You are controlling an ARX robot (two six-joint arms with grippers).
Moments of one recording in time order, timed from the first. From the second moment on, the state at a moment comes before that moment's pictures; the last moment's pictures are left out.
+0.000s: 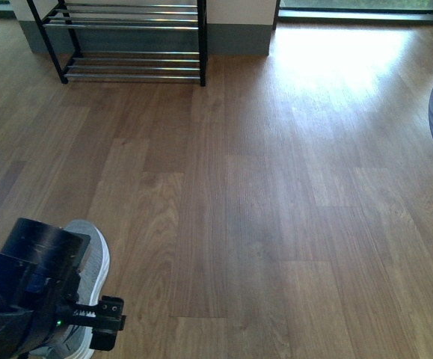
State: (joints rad) left arm -0.28 2.60 0.81 0.58 -0.19 -0.14; right arm -0.37 0.82 0.31 0.14 -0.27 0.20
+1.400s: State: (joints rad) left arm -0.28 2.33 0.76 0.63 -0.18 0.02; right arm -0.37 0.82 0.31 0.14 -0.27 0.20
